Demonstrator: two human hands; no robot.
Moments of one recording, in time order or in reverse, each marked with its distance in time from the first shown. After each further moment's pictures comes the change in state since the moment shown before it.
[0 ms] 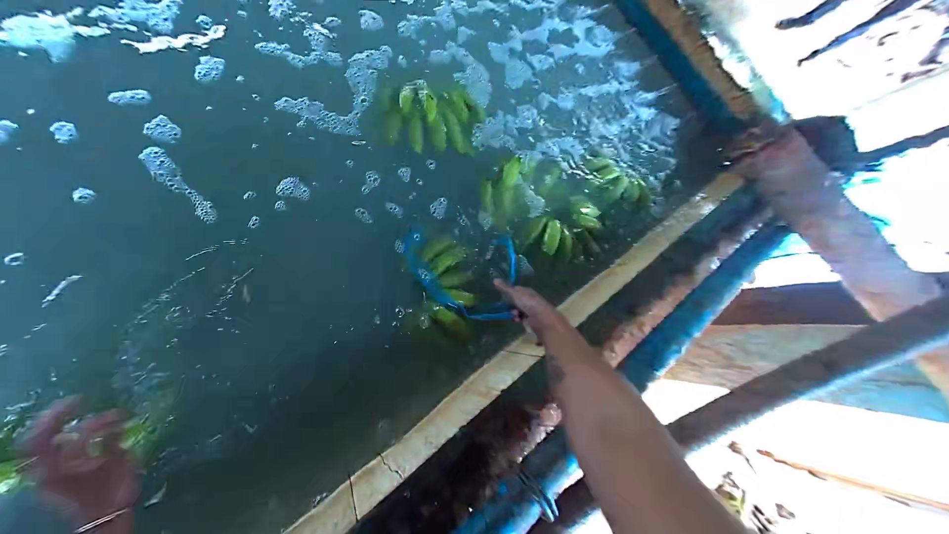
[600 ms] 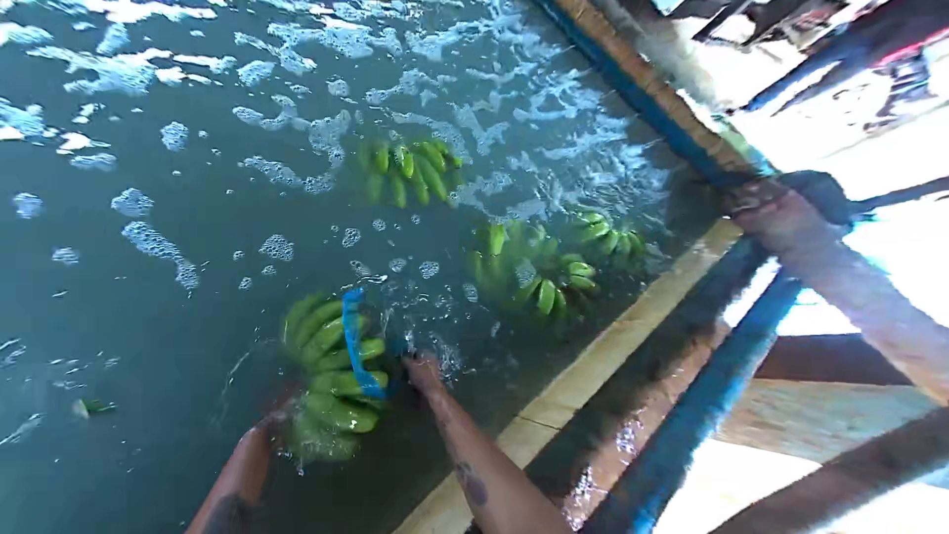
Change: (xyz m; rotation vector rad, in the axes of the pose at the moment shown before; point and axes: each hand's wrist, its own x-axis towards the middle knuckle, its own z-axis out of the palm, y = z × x) left_hand 0.022 0.046 0.230 0.117 -1.001 -0.504; right_hand -0.058 -0.046 0.188 -0.062 -0.180 -0.309
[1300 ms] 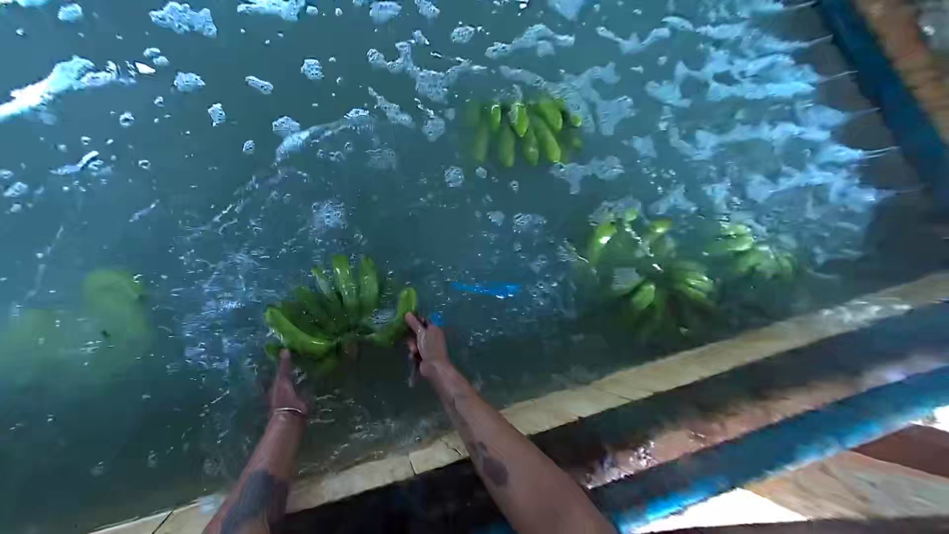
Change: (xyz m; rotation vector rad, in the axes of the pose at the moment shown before) left_hand -0.129 -0.162 0.006 -1.110 0.860 -0.065; right_hand -0.125 -0.028 0.131 0.426 -0.220 0.057
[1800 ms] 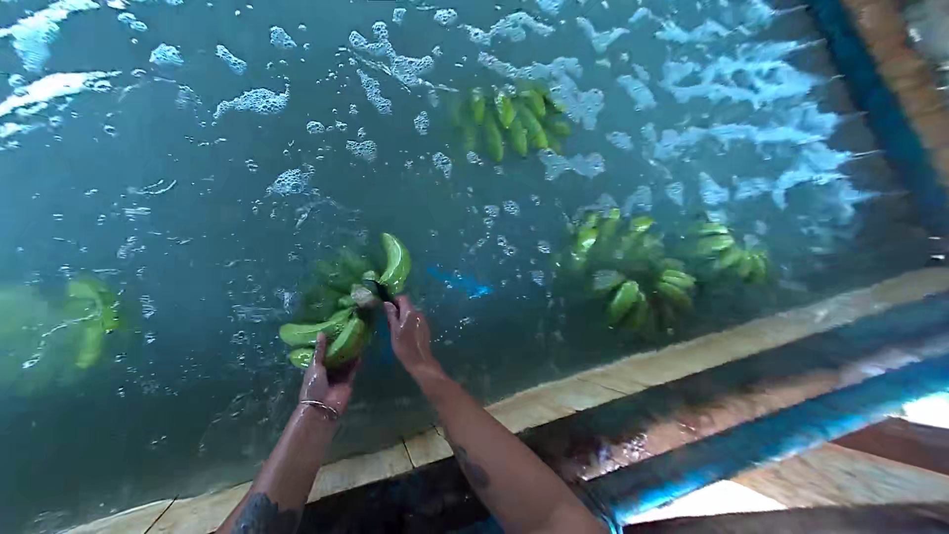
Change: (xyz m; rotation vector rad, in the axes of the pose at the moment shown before) left_hand -0.067 0.059 0.061 -0.397 -0.167 -0.562; right_hand -0.025 -0.036 0.034 -0.863 -0.005 -0.400
